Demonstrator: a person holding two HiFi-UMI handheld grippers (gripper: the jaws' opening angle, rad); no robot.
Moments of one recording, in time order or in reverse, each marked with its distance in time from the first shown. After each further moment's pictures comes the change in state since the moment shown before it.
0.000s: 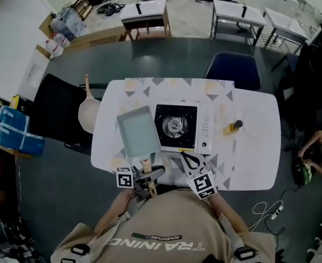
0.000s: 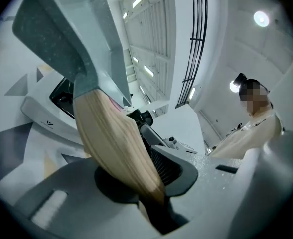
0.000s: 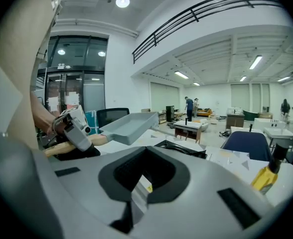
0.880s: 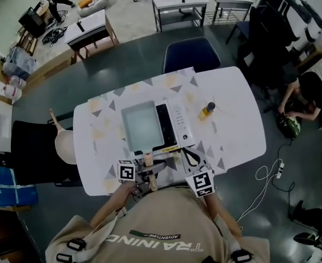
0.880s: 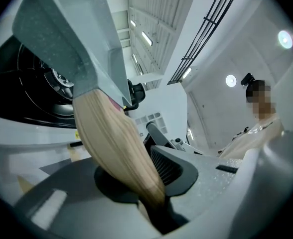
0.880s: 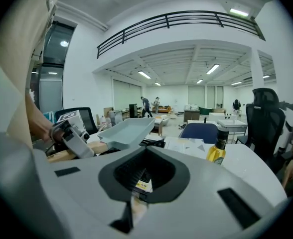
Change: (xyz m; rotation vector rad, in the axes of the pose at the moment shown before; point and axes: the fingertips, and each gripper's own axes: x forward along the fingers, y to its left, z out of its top) left arm 0.061 0.018 -0.001 -0.082 0.385 -0.173; right arm -0.054 -0.042 -0.015 0.151 0.034 -0.466
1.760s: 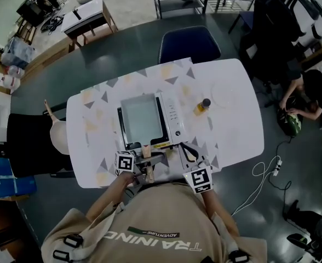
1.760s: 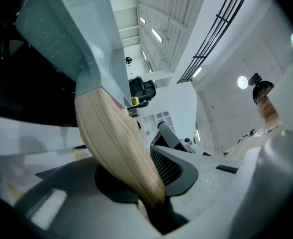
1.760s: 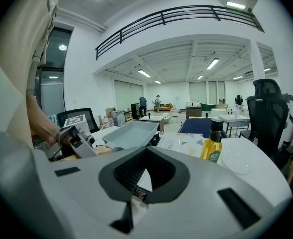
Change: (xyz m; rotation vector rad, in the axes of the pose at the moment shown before) left arm 0.023 0.037 -0.001 -0.045 0.030 0.094; right arm -0.001 -0.022 -0.015 0.035 0.010 0.036
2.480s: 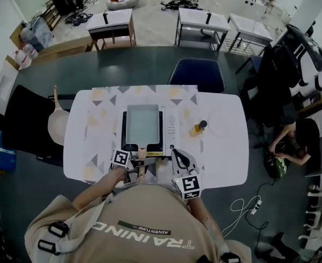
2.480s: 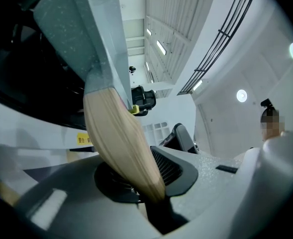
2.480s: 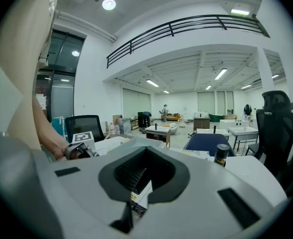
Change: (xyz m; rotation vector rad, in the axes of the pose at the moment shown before) left arm 0.014 0.007 0.021 -0.158 -0.123 -0.022; right arm 0.003 -0.011 0.047 -0.059 -0.106 0.080
